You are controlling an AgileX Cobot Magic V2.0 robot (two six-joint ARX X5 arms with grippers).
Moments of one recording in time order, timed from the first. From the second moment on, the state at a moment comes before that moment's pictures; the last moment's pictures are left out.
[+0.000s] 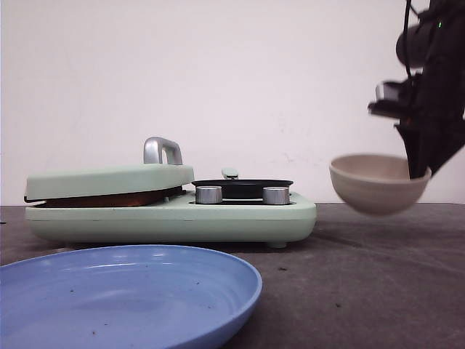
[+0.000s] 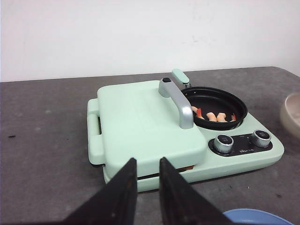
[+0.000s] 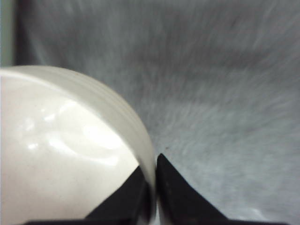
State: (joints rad) left arm -0.22 0.23 0.54 -0.46 0.10 -0.04; right arm 0.06 1.86 1.50 -0.96 -0.21 0.07
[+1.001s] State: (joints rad) left arm -0.22 0.23 0.54 -0.48 0.10 -0.04; right arm 0.06 1.69 1.48 -0.91 -0.24 0.06
